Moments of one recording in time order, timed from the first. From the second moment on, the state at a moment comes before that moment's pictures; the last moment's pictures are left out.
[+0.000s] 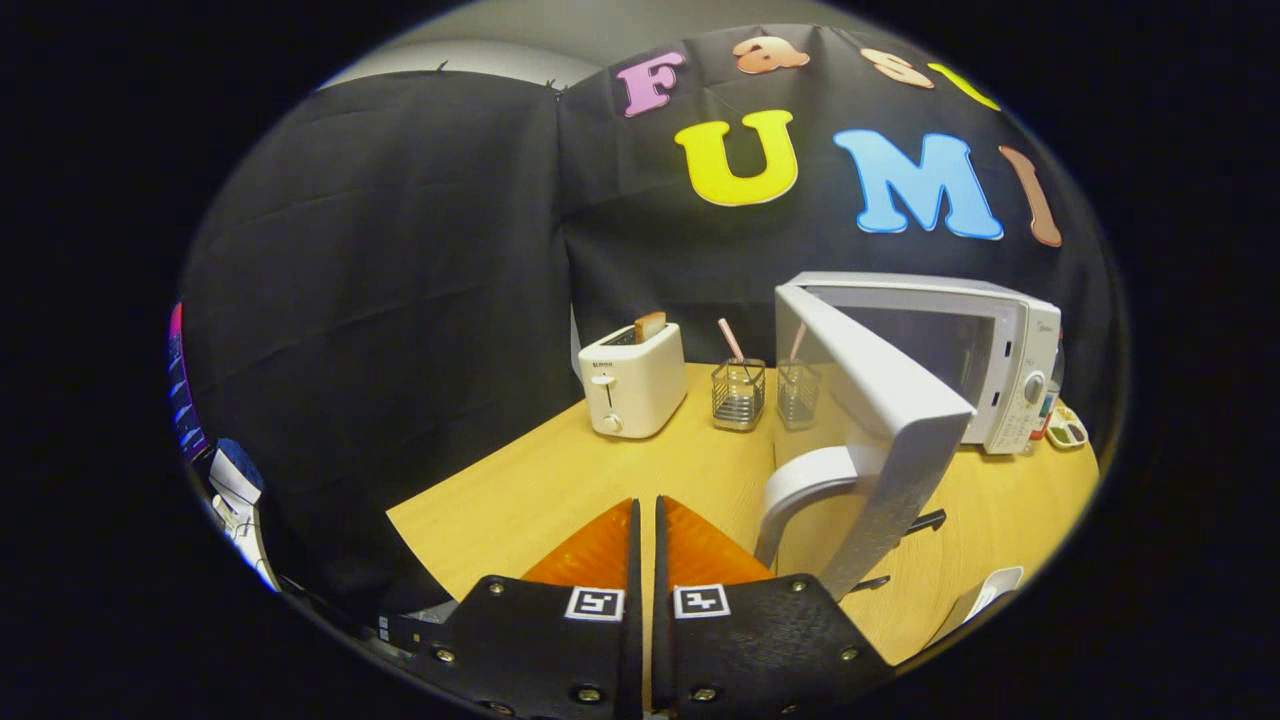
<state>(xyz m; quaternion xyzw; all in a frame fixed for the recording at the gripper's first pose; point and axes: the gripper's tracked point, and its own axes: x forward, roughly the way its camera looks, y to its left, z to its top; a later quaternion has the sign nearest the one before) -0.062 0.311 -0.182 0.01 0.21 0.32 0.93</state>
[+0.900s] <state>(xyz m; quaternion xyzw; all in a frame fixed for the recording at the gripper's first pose) 0.018 0.188 -0.184 0.03 0.23 0.22 0.95</state>
